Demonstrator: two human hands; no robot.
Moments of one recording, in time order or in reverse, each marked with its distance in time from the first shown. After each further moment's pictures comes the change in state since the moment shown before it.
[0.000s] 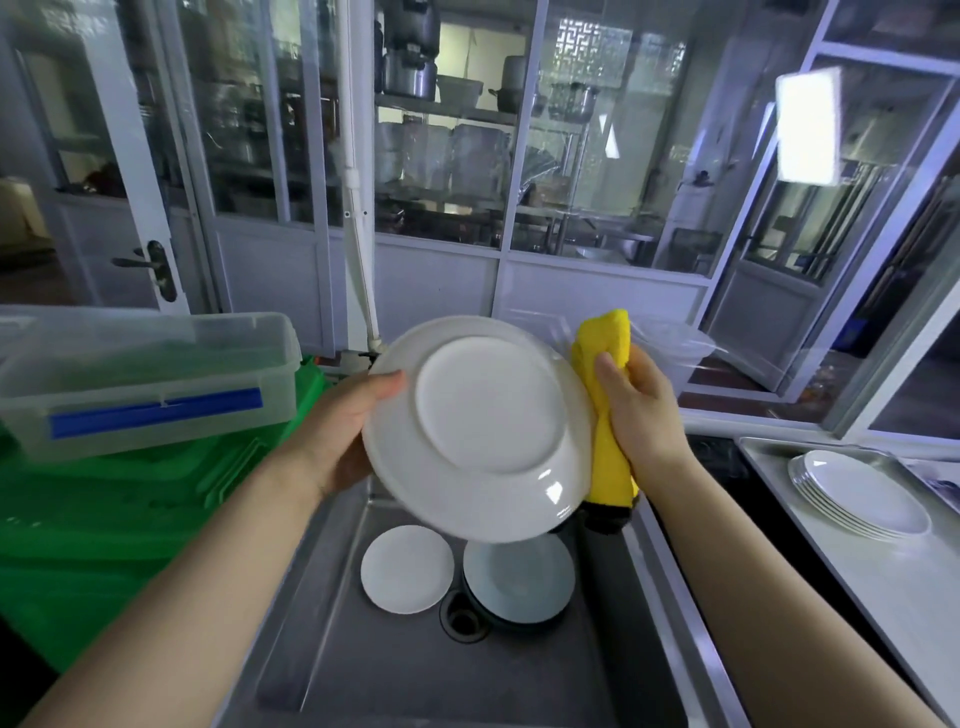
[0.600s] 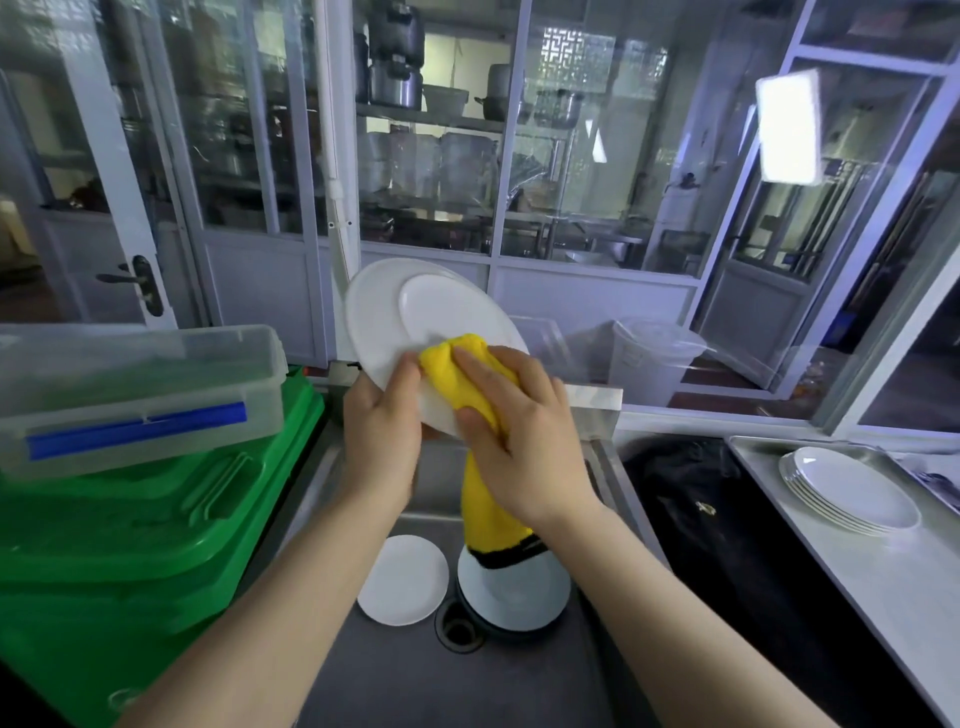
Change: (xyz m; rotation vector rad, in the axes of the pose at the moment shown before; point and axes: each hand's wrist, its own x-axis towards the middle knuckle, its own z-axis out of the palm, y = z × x) left_hand 0.018 -0.019 0.059 0.013 0.484 0.407; right_hand -0.046 -0.018 0.056 -0.504 -0.121 -0.590
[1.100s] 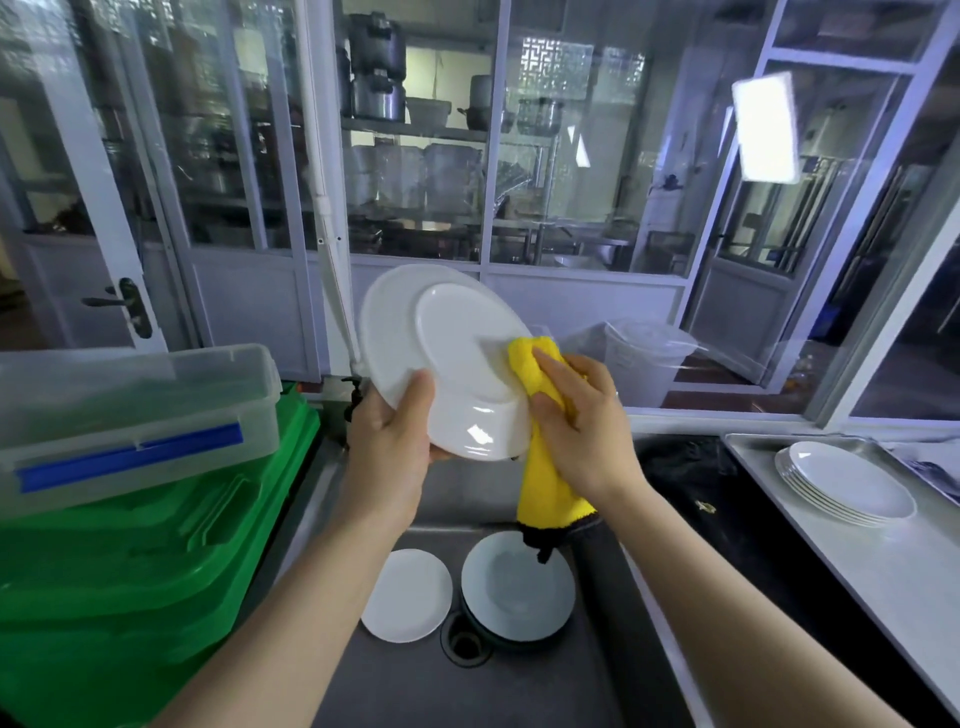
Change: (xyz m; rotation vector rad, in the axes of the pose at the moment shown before) left_hand -0.001 -0.004 -0.002 0.008 -0.168 -0.001; right_hand 0.010 0.055 -0.019 0.154 0.021 0.321
